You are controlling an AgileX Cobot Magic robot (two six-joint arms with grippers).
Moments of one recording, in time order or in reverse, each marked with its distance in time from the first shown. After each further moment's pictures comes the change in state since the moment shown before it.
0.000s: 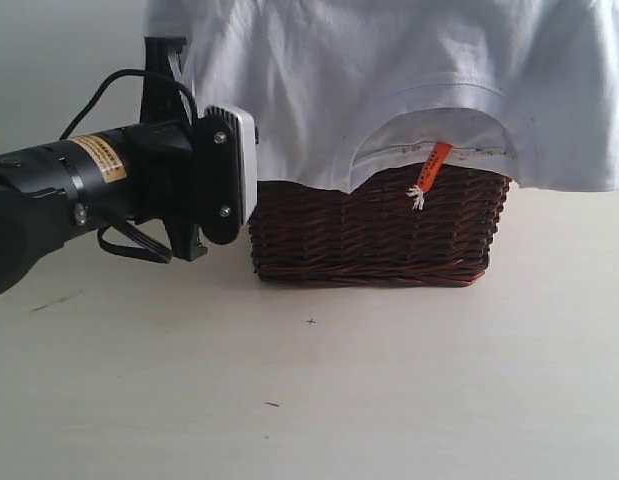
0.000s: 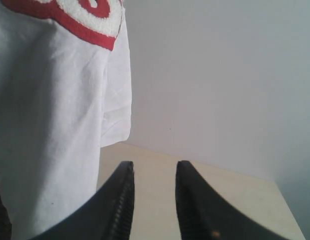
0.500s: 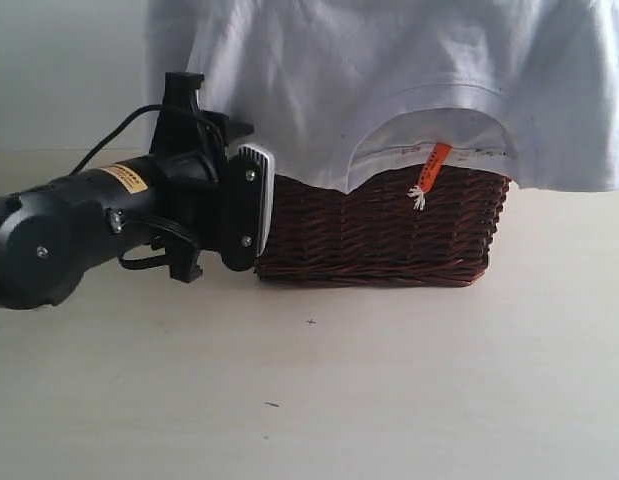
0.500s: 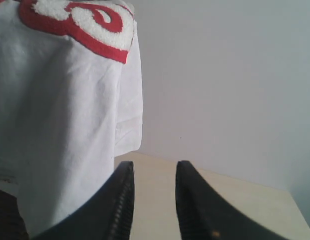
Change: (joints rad) left arm -0.057 0.079 0.000 -0.434 -0.025 0.460; right arm 0.000 0.000 0.000 0.002 -0.044 0.020
